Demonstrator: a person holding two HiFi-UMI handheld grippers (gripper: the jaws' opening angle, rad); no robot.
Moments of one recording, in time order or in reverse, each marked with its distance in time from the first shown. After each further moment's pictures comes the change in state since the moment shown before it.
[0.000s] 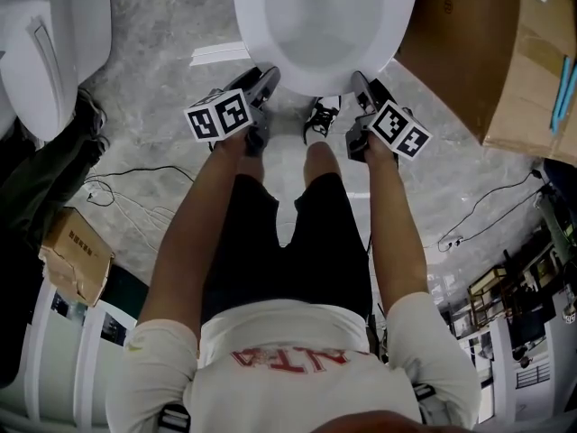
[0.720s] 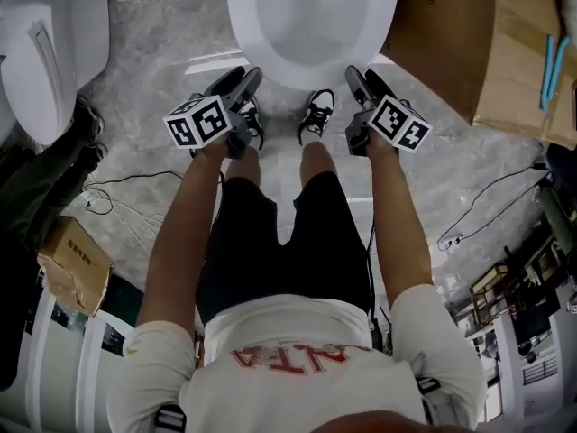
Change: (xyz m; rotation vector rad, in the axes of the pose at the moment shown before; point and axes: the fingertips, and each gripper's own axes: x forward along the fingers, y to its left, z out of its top) left arm -0.040 -0.015 0.020 0.079 -0.067 -0.056; right arm -0.020 0.022 0.016 -0.072 -0.029 0.103
